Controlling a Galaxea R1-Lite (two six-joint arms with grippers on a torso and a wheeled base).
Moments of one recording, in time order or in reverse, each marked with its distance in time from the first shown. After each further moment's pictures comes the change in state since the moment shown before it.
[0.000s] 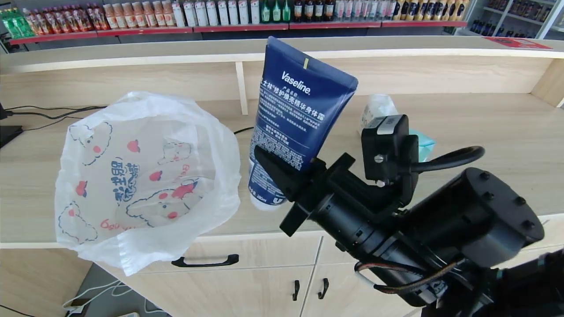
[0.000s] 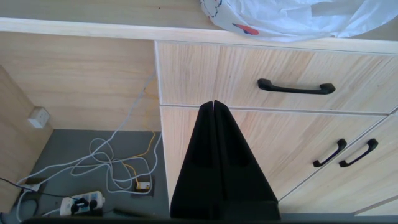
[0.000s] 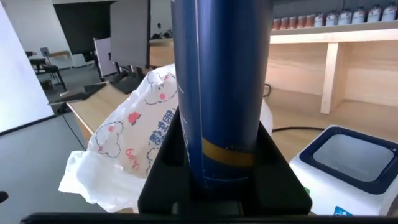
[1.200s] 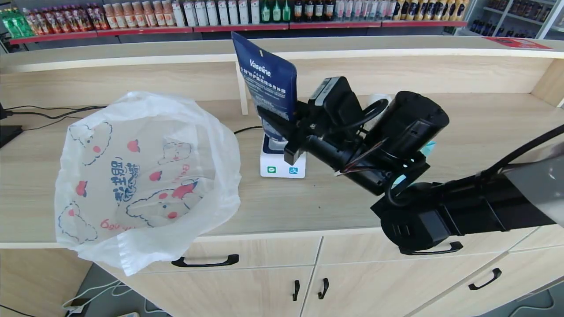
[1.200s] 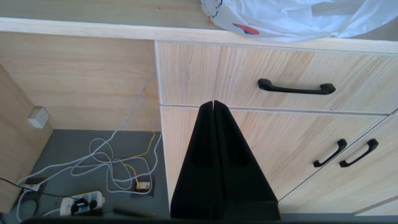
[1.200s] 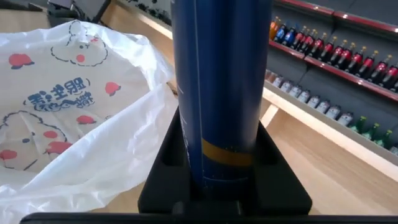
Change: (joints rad) left arm 0.000 0.000 0.000 0.000 0.000 0.000; right arm -0.256 0.155 -0.469 0.316 0.360 -0.469
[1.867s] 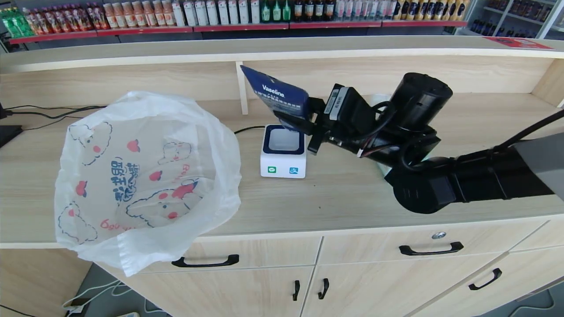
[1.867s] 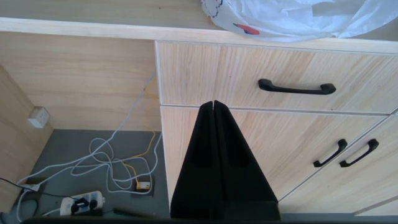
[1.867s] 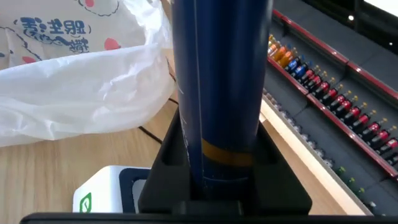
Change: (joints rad) left arm 0.000 0.000 0.000 0.000 0.000 0.000; right arm -0.141 0.016 -0.136 0.201 0.296 -0.260
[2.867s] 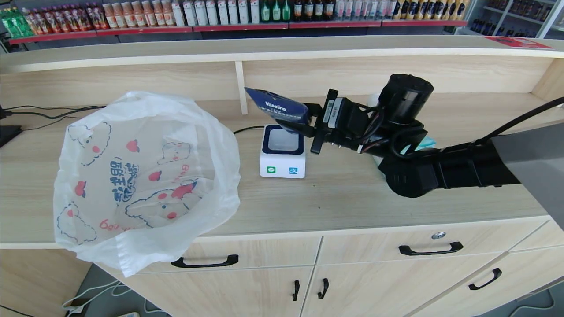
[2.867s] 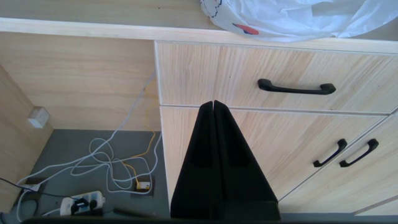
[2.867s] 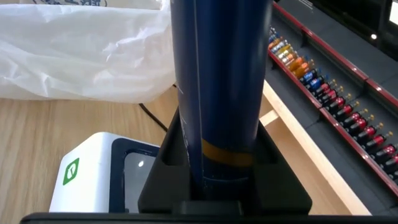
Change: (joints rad) left arm 0.000 0.000 0.000 0.000 0.000 0.000; right arm -0.054 0.086 -0.139 0.121 0.134 -0.087
